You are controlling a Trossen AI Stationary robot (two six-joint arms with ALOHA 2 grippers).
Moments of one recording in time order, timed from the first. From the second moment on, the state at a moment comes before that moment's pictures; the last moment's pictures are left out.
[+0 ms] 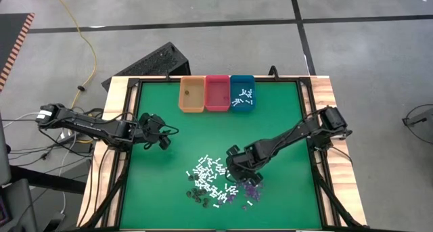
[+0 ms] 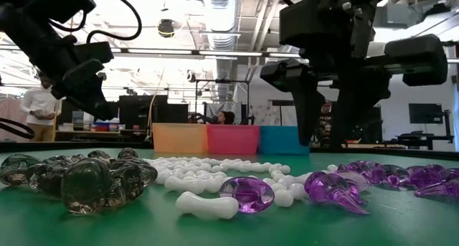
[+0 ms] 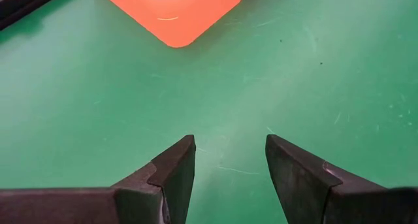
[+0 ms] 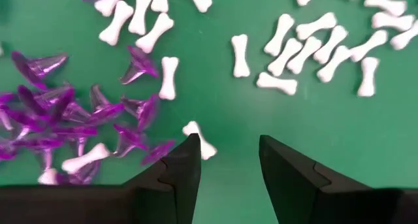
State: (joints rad) left arm -0.12 0.82 0.36 -0.43 -0.59 -0.64; right arm 0.33 1.79 1.18 -0.57 0.00 -0.38
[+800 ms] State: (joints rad) left arm -0.12 0.82 0.36 -0.43 -0.59 -0.64; right arm 0.35 1.85 1.19 -0.58 0.00 -0.41
